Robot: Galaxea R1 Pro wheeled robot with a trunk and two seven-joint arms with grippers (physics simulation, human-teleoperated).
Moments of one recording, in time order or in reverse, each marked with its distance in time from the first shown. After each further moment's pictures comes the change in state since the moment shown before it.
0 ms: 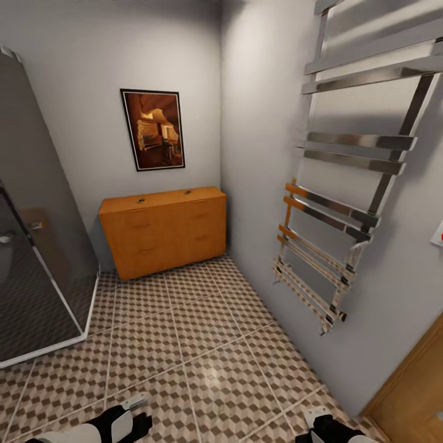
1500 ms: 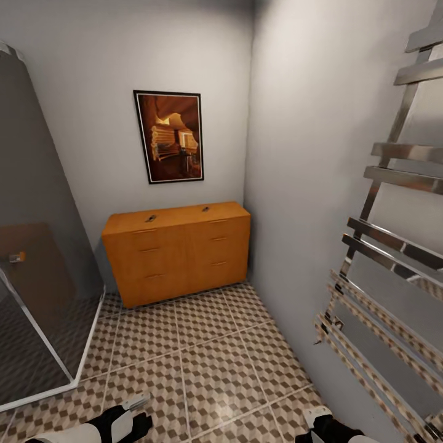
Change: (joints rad) left arm 0.000 0.000 0.000 0.000 0.000 0.000 0.000; right arm 0.000 0.000 0.000 0.000 0.000 0.000 0.000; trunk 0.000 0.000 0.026
